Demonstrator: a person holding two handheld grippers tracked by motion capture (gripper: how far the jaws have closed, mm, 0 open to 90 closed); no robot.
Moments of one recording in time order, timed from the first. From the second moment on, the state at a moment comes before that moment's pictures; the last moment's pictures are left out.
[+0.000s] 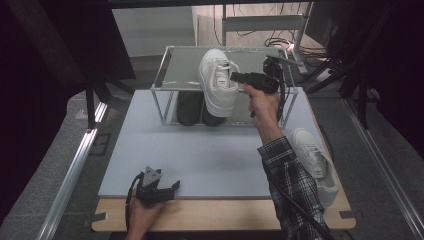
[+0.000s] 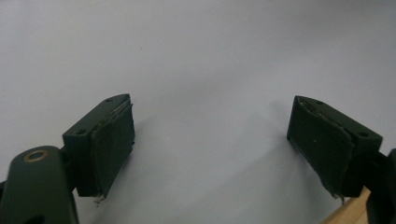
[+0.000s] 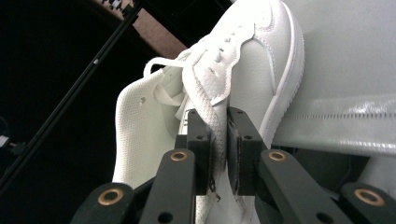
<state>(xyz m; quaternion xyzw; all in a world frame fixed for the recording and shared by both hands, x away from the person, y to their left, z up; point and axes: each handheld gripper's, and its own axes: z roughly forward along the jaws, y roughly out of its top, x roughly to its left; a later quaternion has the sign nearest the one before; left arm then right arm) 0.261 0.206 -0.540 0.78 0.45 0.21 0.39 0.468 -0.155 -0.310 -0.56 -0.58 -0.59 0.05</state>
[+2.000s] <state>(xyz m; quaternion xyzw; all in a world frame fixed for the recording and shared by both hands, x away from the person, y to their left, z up) 0.261 0.205 -0.540 0.78 0.45 0.21 0.39 0.480 -0.163 -0.315 -0.51 -0.62 -0.60 0.00</state>
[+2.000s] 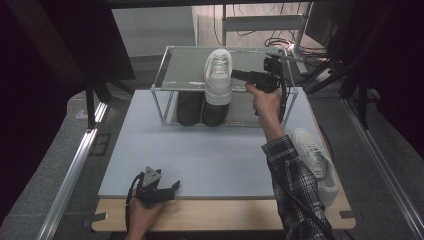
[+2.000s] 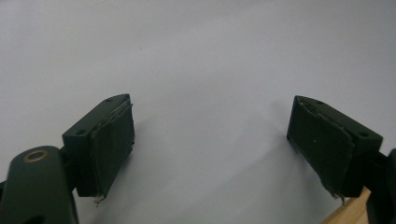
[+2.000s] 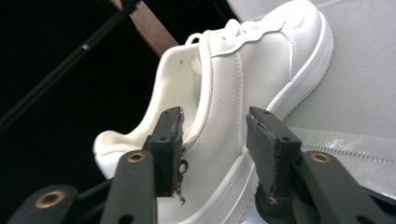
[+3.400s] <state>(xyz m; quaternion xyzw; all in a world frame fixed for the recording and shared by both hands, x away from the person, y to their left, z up) 0.261 0.205 -0.540 0.78 0.45 0.21 0.39 0.431 -0.144 -0.351 -0.46 -0.68 -0.57 0.00</state>
